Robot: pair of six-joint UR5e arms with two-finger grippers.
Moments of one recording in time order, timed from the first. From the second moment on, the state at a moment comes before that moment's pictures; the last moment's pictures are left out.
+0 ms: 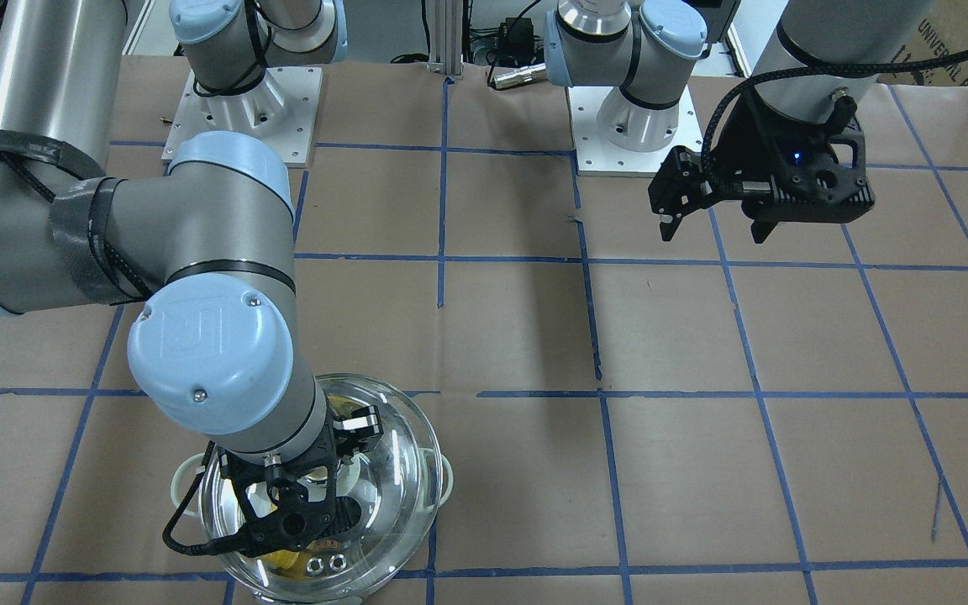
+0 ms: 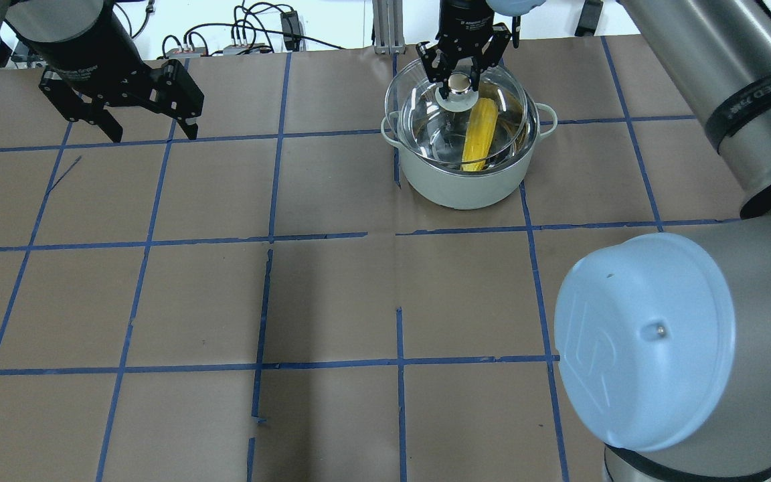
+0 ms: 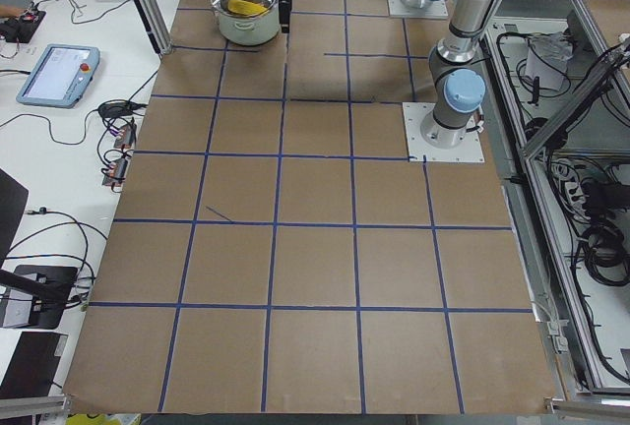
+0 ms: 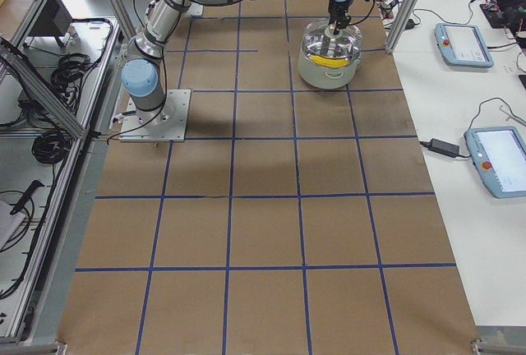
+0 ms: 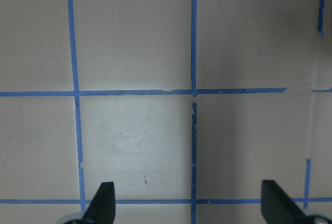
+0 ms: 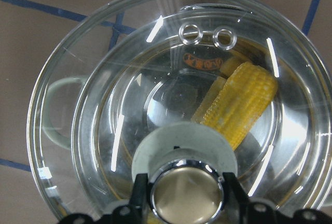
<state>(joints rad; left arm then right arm) -1.53 -1.63 -1.46 -1.61 1.57 0.06 1.74 -0.90 0.94 -1.55 -1.56 -0.10</state>
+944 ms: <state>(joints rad) -1.54 -1.62 -1.45 -1.62 1.57 0.11 1.72 -0.92 0.98 -1.55 -1.56 -0.11</state>
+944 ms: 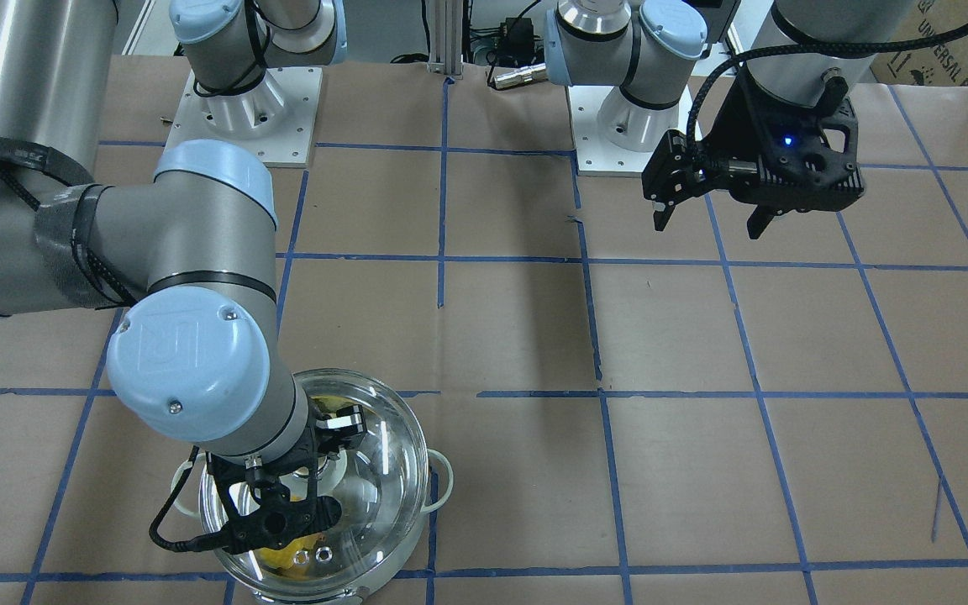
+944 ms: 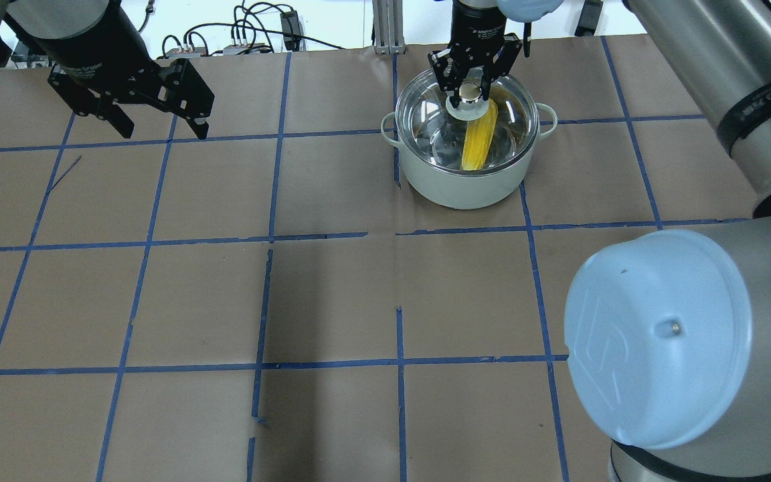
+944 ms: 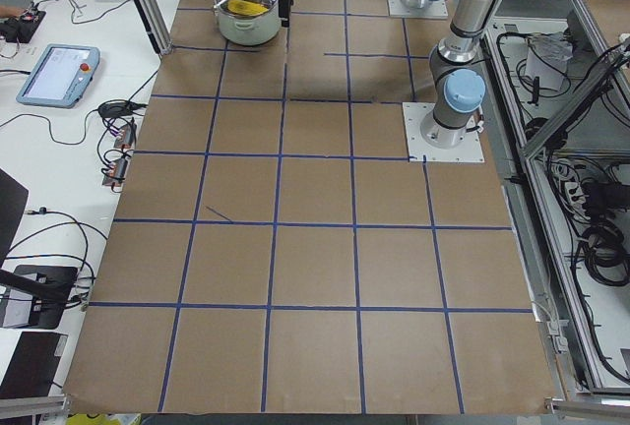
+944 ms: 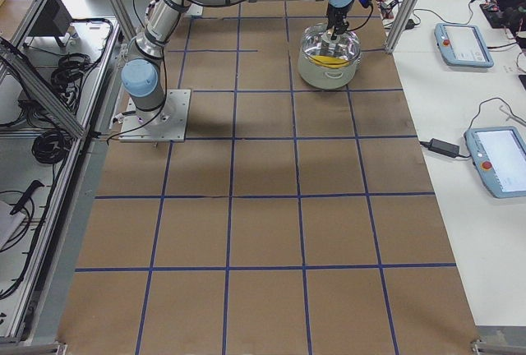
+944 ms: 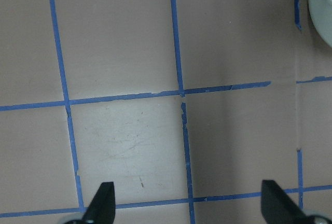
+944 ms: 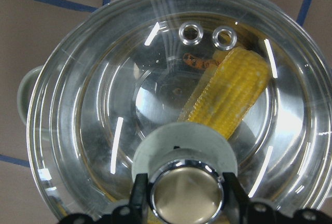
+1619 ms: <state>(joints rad) -1.54 -1.62 -1.46 -1.61 1.56 0.11 1.72 -0.92 0.99 -1.55 -1.57 -0.12</state>
